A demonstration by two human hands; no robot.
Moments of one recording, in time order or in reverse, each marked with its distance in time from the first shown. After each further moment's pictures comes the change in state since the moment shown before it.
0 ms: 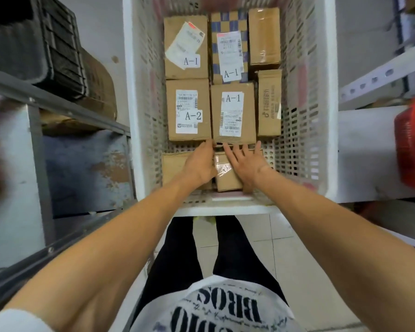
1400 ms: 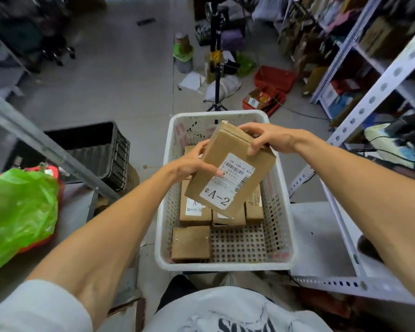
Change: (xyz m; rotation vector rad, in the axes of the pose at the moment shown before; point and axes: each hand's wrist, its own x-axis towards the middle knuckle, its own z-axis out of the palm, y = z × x) left_hand -0.089 0.130 -0.231 -0.548 -0.122 0.261; right_hand -0.182 0.174 -0.223 1.318 0.349 -0.276
